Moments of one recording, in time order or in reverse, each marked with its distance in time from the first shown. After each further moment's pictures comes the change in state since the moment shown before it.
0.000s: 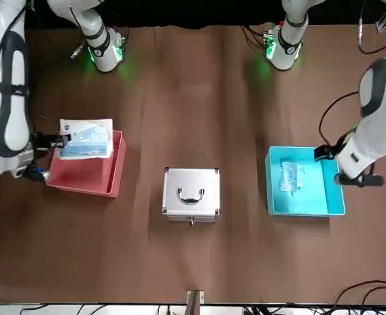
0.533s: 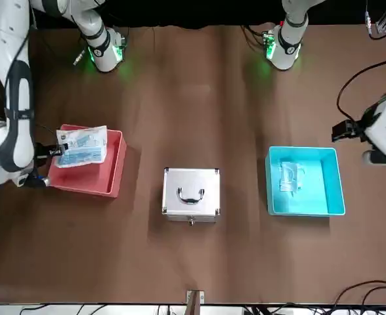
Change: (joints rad) left arm 0.028 -0.037 0.008 0.167 -0.074 -0.195 0.008; right arm -0.044 0.127 0.003 -0.001 -0.010 0.083 -0.161
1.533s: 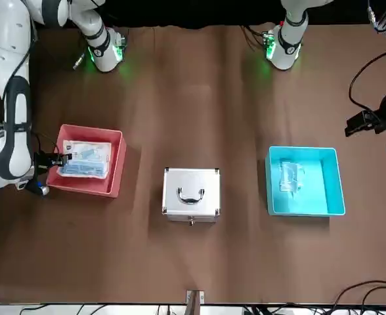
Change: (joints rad) left arm -0.253 -0.071 0.344 0.013 -0.080 -0.006 0.009; right arm -0.055 0.082 0.004 0.003 0.153 0.095 0.055
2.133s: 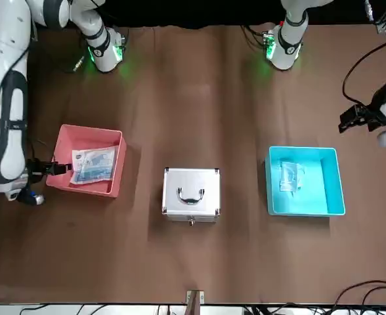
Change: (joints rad) left arm -0.004 -0.056 -0.041 -0.095 -0.002 0.062 0.009; right arm 0.007 -0.015 0.002 0.177 0.000 -0.100 0.011
